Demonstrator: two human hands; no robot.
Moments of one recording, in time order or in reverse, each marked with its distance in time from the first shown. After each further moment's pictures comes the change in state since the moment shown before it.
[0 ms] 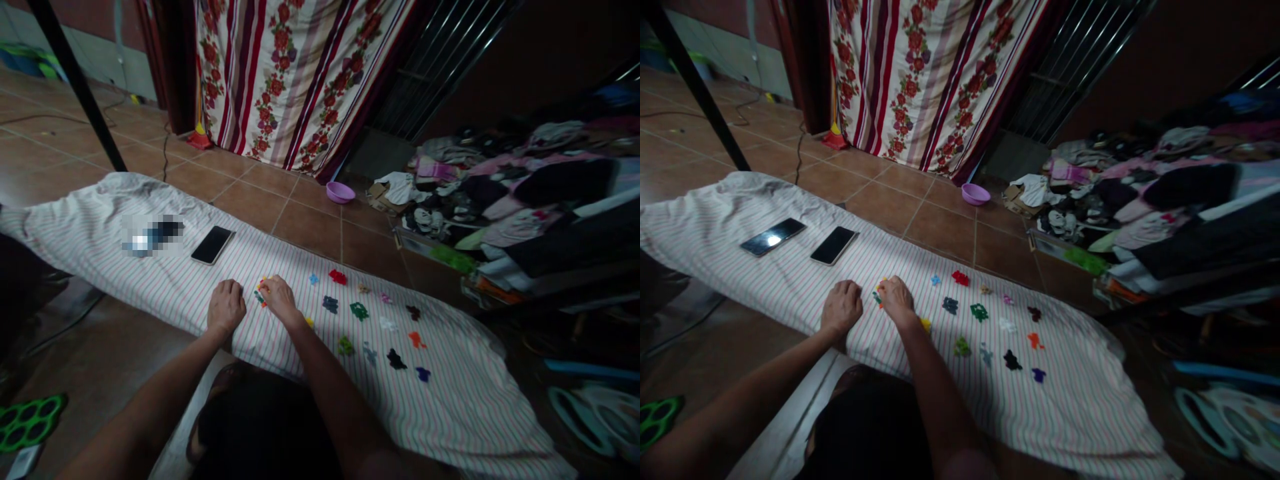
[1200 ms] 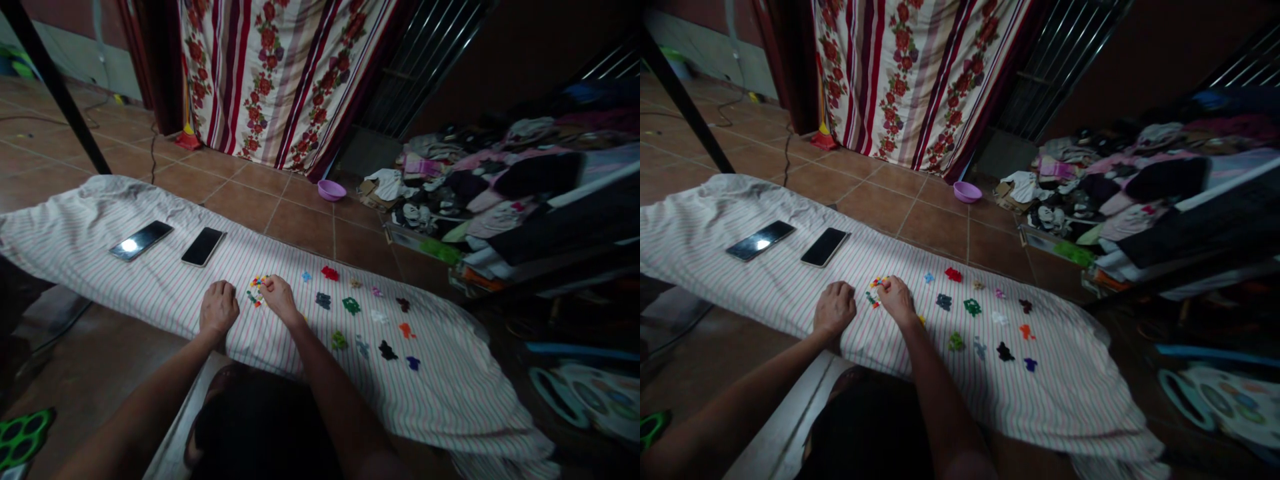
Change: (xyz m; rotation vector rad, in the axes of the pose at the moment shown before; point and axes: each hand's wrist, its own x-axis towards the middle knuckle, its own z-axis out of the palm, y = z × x) left_hand 0.000 0.002 -0.005 -0.010 -0.002 0.000; right_hand -0.006 0.024 0.013 0.327 0.257 0.098
